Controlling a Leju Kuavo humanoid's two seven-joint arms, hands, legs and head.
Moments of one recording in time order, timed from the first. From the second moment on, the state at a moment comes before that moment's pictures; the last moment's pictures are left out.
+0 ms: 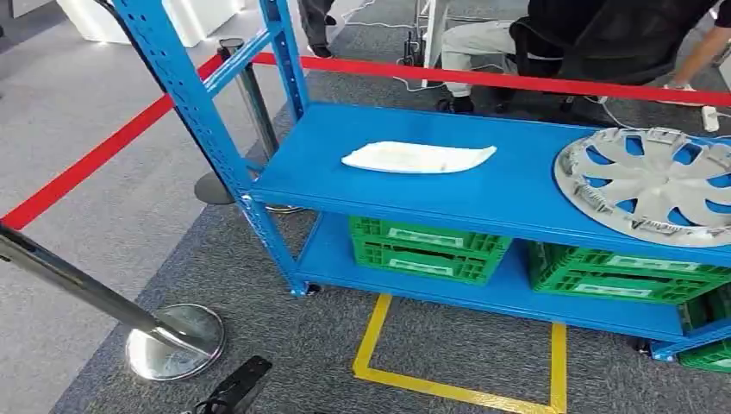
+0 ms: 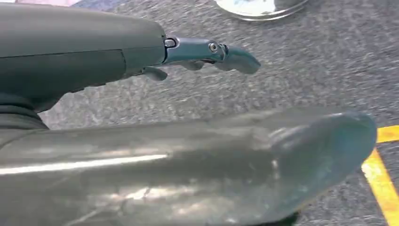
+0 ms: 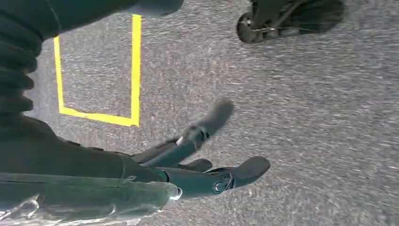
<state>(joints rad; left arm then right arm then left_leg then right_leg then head) -0.11 -0.16 0.70 -0.20 -1.15 0.08 -0.18 -0.09 0.17 -1.04 -0.20 1.12 -0.29 -0.06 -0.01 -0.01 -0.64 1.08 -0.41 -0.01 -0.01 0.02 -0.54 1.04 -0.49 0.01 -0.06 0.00</state>
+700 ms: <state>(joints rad) -0.10 -0.17 0.70 -0.20 -1.16 0.08 -0.19 -0.08 0.17 -1.04 -0.20 1.12 -0.29 -0.06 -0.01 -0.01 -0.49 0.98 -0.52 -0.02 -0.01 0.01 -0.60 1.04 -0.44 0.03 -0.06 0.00</state>
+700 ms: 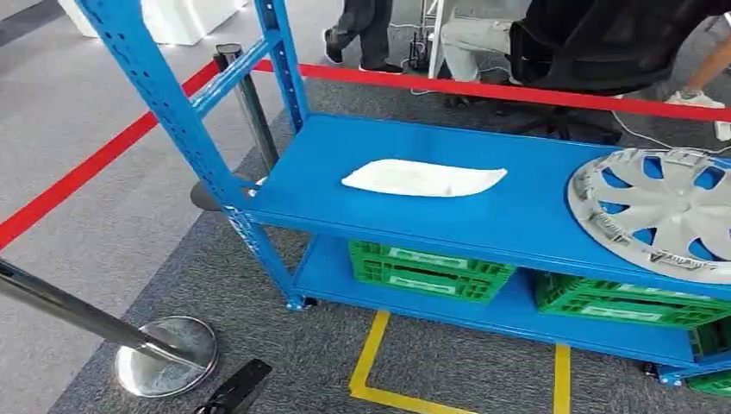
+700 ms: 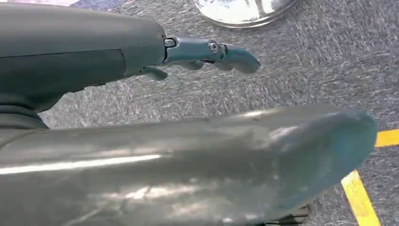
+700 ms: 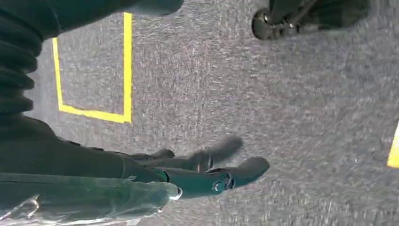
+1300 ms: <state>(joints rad) -0.12 -0.17 0.70 -0.20 -1.15 0.07 -0.18 -0.10 0.17 -1.04 -0.20 1.12 -0.29 -0.06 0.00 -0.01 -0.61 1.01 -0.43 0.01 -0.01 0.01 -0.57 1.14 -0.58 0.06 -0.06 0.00</state>
